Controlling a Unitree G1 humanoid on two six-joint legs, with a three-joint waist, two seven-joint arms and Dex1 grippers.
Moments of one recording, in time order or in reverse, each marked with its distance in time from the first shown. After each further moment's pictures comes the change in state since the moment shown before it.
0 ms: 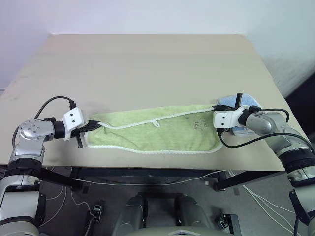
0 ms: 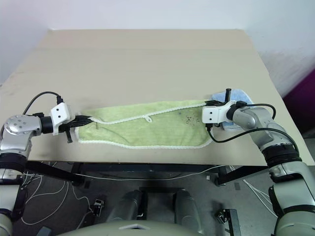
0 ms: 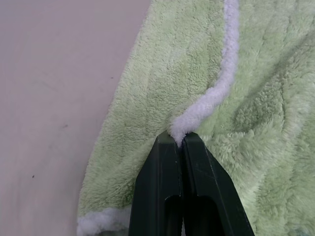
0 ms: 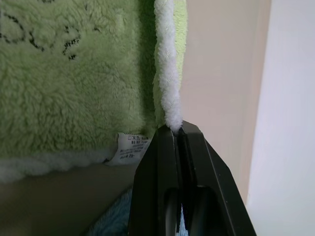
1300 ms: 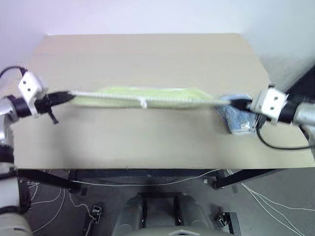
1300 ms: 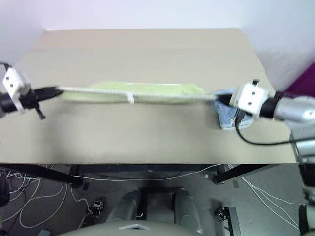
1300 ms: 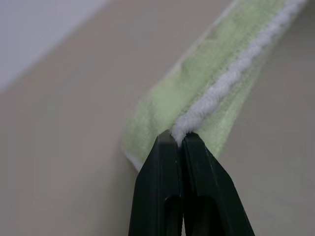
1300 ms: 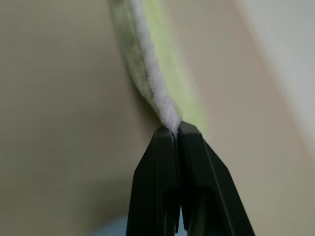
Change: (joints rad) left arm 0.076 0.202 0.192 -0.158 -0.201 0.305 -0.134; right arm 0.476 -0.173 -0.400 -0.691 0.860 0.499 0.558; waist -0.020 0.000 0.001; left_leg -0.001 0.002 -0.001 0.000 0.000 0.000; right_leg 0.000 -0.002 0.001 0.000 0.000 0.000
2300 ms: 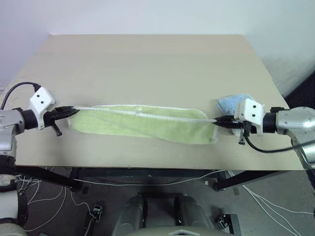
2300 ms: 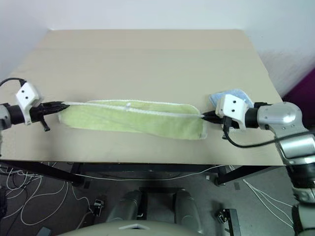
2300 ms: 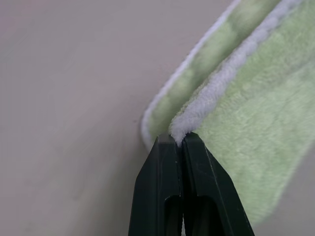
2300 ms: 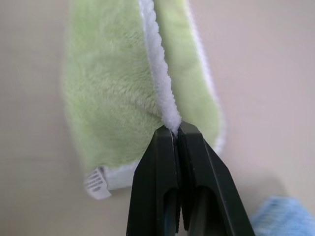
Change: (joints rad) left arm -0.131 -0.071 -0.089 0.140 0.168 -0.041 0.197; right arm -0.324 0.081 0.182 0.243 -0.123 0.053 0.079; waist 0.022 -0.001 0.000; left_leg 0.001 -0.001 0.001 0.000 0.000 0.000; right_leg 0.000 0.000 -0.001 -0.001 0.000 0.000
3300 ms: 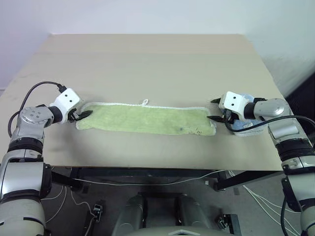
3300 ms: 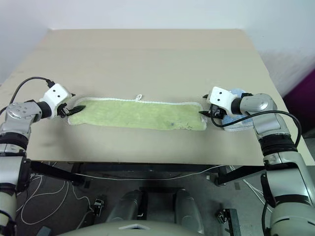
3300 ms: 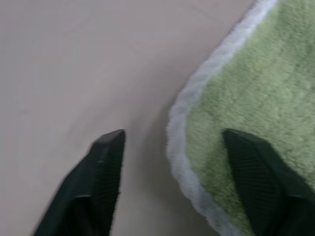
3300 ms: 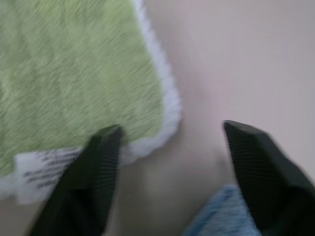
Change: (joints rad) left arm -0.268 -0.133 -0.132 0.461 0.245 -0.234 0.314; right arm -0.258 0.153 0.082 0.493 -0.238 -0.275 -0.123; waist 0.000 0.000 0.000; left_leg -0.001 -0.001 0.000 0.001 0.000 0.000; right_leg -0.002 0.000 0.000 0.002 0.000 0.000
